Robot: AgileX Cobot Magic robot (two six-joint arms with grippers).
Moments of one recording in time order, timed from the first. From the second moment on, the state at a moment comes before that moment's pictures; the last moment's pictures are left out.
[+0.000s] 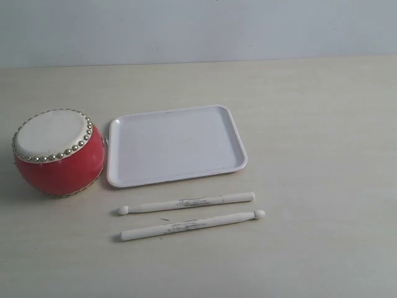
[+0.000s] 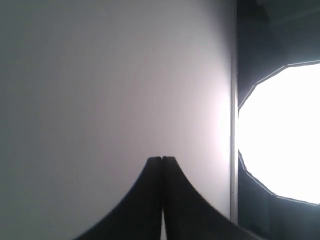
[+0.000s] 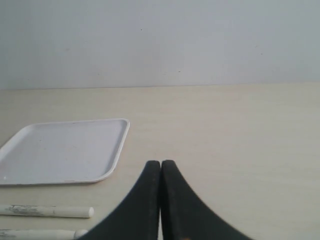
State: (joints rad) left arm 0.02 0.61 -0.41 0.63 -1.13 -1.13; right arm 0.10 0.00 0.00 0.14 0.27 -0.01
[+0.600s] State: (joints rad) left arm -0.20 0.79 -0.65 0.67 -1.09 -1.06; right arm 0.10 0.00 0.00 0.14 0.27 -0.01
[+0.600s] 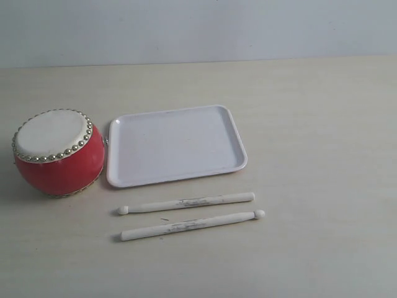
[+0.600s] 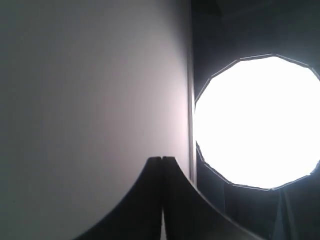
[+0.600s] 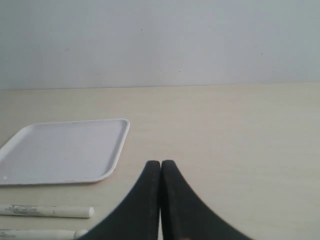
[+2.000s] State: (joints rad) left arm -1.05 1.48 -1.08 0.49 0.44 -0.04; right arm 0.10 0.00 0.00 0.14 0.27 -0.01
